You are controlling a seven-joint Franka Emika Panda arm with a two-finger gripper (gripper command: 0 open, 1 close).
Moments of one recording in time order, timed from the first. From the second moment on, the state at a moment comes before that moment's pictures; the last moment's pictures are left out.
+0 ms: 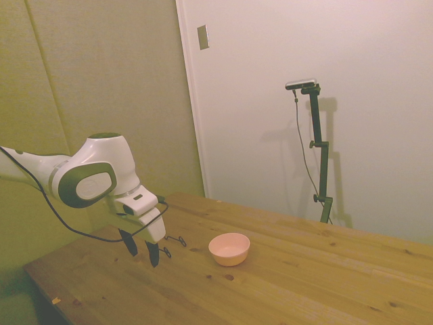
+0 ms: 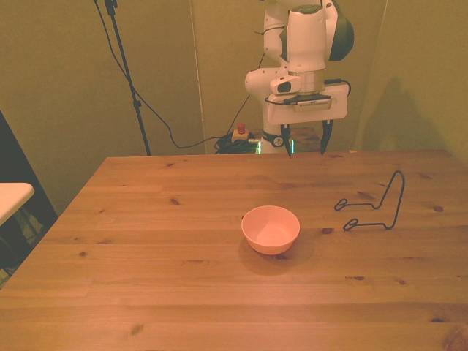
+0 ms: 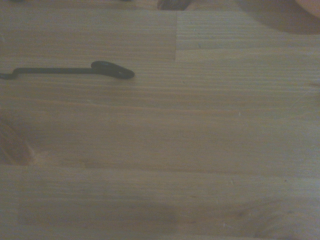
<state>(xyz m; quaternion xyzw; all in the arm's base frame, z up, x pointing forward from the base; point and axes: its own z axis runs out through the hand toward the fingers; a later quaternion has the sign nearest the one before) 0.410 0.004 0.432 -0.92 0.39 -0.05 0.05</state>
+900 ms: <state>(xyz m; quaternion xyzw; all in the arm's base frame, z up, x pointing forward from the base) 0.597 -0.062 0.442 -0.88 0.45 -0.12 0.00</state>
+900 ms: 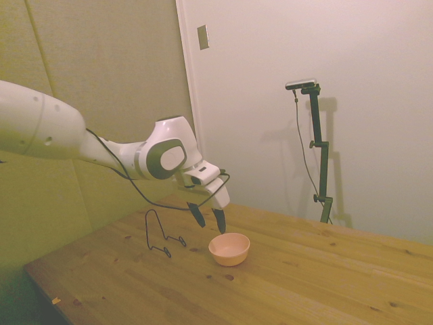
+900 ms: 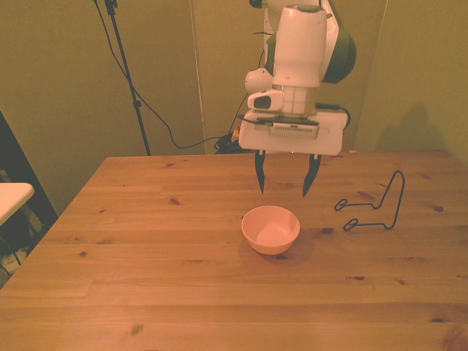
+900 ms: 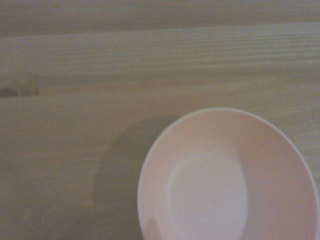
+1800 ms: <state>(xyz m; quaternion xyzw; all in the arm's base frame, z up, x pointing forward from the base) 0.636 -0.048 0.370 -0.88 0.47 -0.08 -0.02</state>
